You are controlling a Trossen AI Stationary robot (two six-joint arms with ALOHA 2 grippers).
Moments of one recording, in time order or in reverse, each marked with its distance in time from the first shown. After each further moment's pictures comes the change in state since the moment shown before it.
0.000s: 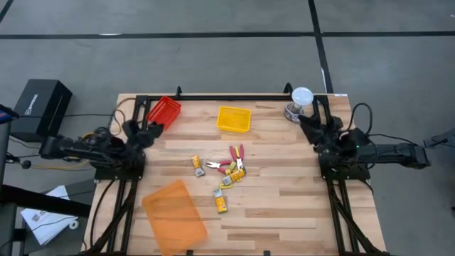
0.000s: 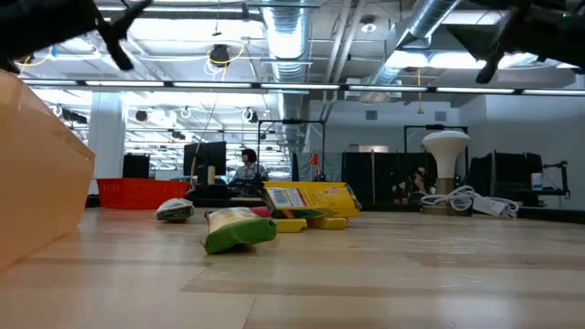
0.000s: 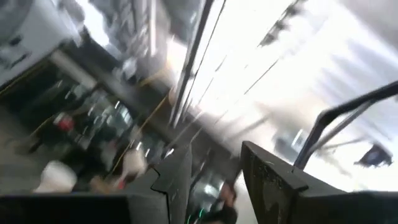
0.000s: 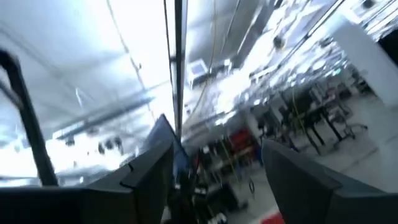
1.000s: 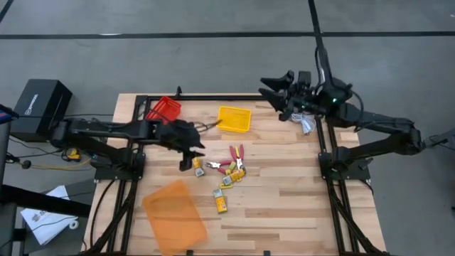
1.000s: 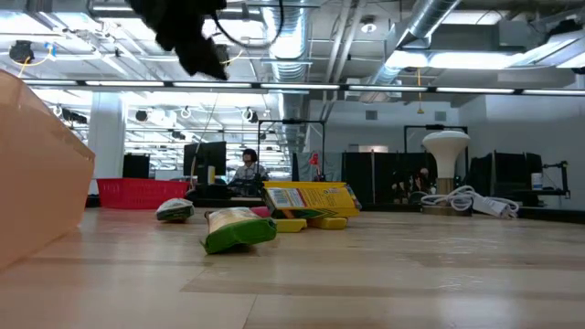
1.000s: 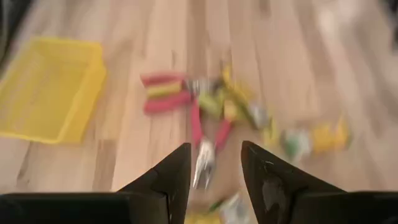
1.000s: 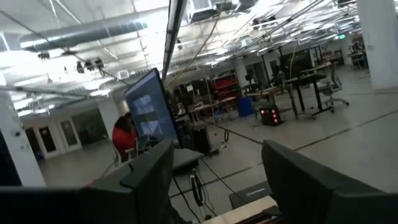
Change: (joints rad) left arm 0.081 0.785 0.889 -1.608 0.324 0.672; right arm -0.139 0.762 1.083 -0.632 -0.253 -0.143
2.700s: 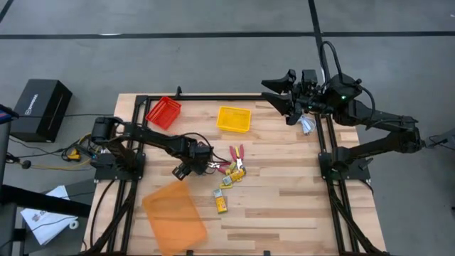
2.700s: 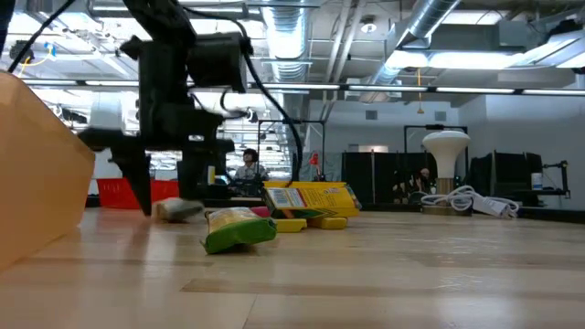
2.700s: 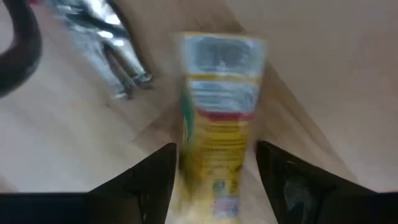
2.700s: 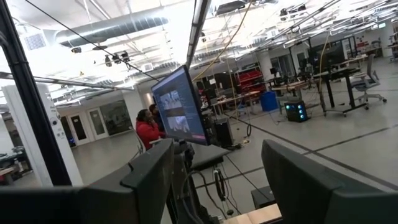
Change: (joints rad) left arm -0.048 0.512 0.002 -0.161 -0.088 0.666; right arm 0.063 0.005 0.113 -0.102 -0.048 0.006
